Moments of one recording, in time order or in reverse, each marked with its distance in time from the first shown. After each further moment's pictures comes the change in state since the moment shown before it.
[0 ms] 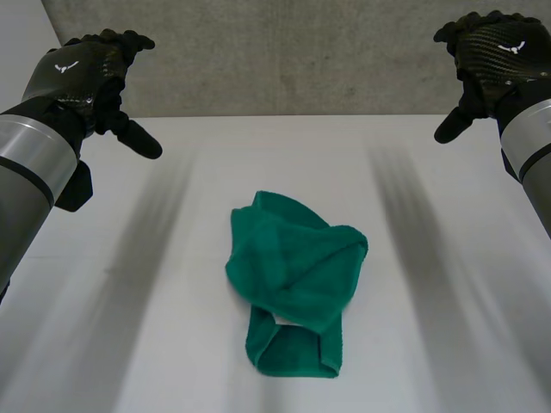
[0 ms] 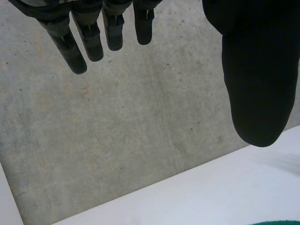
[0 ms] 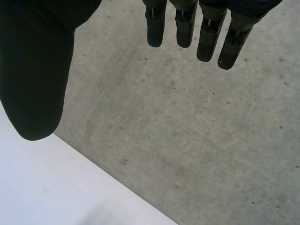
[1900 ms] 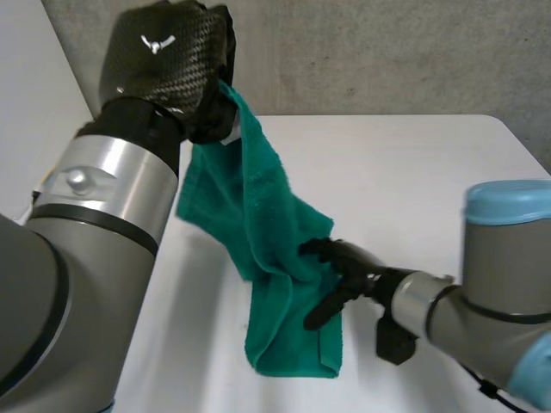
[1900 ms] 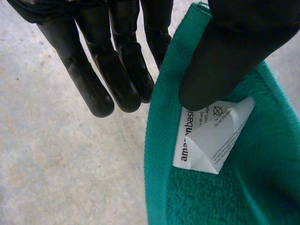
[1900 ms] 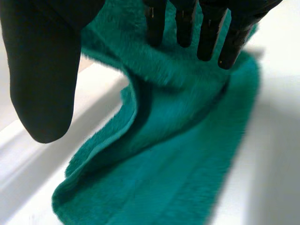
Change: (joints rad) left arm -0.431 -0.020 0.038 0.199 -0.303 0.230; right arm 0.159 0.287 0.219 0.208 -0.342 0.665; left_hand 0.966 0.995 0.980 0.989 0.908; right_hand 0.000 0.000 -0.003 0.000 0.000
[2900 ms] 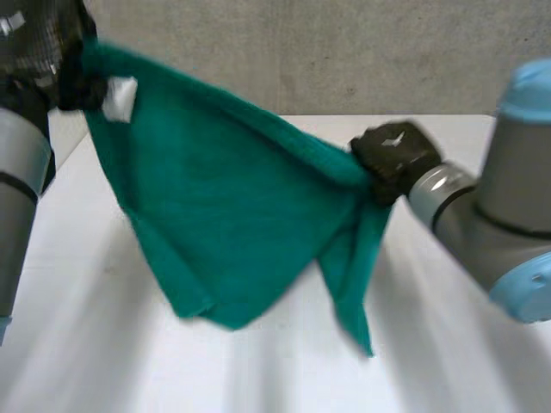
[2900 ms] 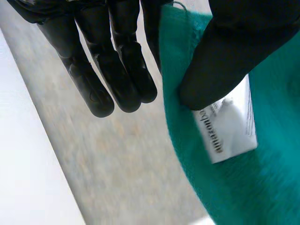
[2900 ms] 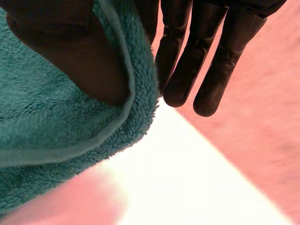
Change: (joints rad) left arm 0.358 0.145 -0.159 -0.002 0.097 -0.008; right arm 0.012 -0.066 -0.338 0.039 0.311 -0.854; left_hand 0.000 0.002 0.003 0.004 0.000; right_hand 0.764 0.948 0.967 0.960 0.928
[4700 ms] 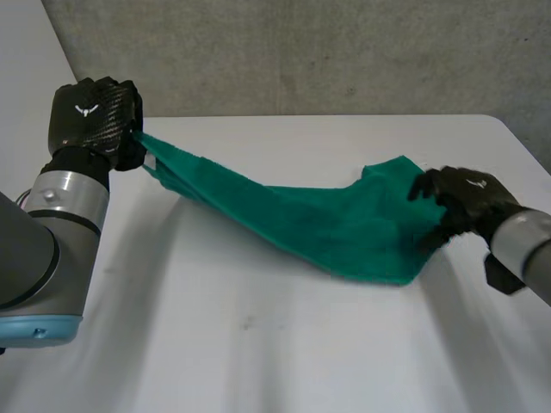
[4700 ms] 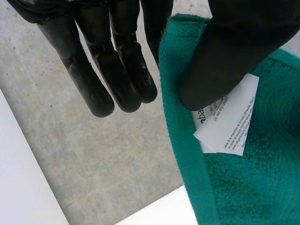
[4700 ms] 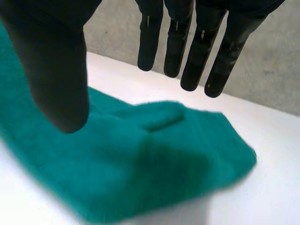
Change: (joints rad) left arm 0.065 -0.205 -0.155 0.298 0.118 -0.020; right arm -0.308 -0.152 0.375 -0.106 -0.212 0.351; left_hand 0.000 0.001 0.001 0.000 0.000; right_hand -0.494 -0.621 -0.626 -0.638 -0.611
